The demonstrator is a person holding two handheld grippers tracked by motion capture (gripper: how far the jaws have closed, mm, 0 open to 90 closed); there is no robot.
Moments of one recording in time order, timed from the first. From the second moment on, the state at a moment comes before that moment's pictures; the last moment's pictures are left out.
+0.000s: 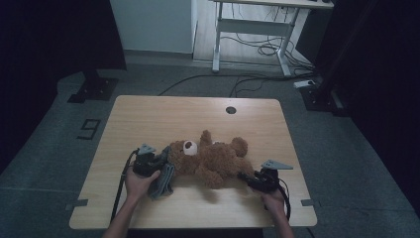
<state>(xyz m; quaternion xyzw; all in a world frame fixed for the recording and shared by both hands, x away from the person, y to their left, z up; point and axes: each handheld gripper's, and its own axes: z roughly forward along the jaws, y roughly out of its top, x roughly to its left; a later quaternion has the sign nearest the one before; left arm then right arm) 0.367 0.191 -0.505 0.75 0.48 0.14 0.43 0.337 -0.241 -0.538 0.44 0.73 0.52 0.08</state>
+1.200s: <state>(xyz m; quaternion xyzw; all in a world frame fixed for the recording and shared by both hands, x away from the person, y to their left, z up) 0.387 0.002 -0.450 0.83 0.34 0.14 0.42 0.338 -0.239 -0.541 0.44 0.73 0.51 0.08</state>
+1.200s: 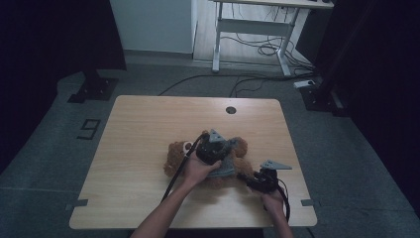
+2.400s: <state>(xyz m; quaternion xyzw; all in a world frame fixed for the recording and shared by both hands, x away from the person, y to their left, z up) 0.373 0.185 -0.507 0.79 0.47 0.15 0.37 0.335 -0.238 -0.544 0.45 0.73 0.51 0.07</state>
